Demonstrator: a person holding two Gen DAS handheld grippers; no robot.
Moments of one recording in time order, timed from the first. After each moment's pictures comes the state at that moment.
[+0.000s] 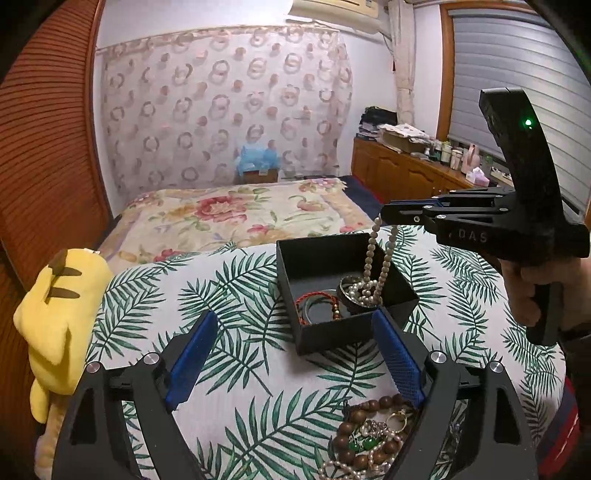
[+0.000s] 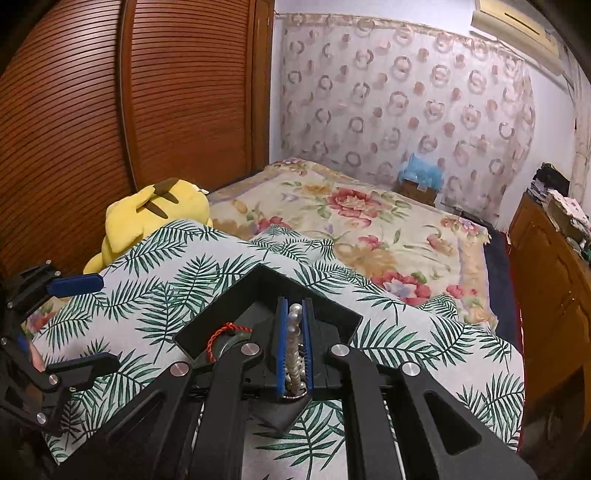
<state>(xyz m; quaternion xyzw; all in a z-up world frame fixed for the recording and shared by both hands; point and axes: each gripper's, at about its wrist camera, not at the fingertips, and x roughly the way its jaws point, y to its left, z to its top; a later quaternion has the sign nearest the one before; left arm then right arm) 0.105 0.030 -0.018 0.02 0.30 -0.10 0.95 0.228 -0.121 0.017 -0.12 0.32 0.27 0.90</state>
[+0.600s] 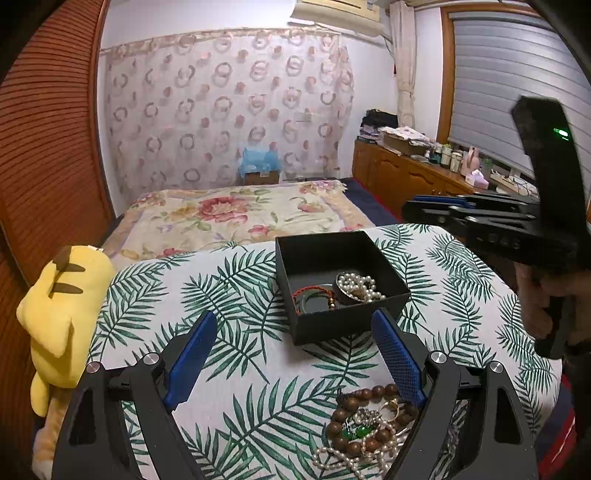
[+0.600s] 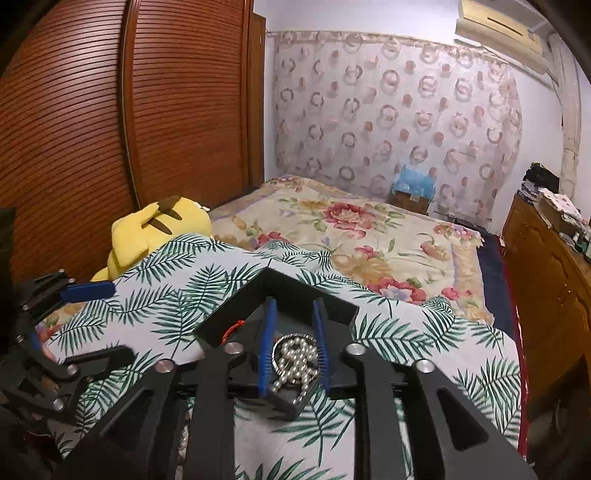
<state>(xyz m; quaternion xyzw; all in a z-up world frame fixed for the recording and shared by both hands) 0.089 0.027 -0.015 0.01 0.30 -0.09 0.95 0.187 -0.136 0.031 -0.09 0.29 0.27 0.91</state>
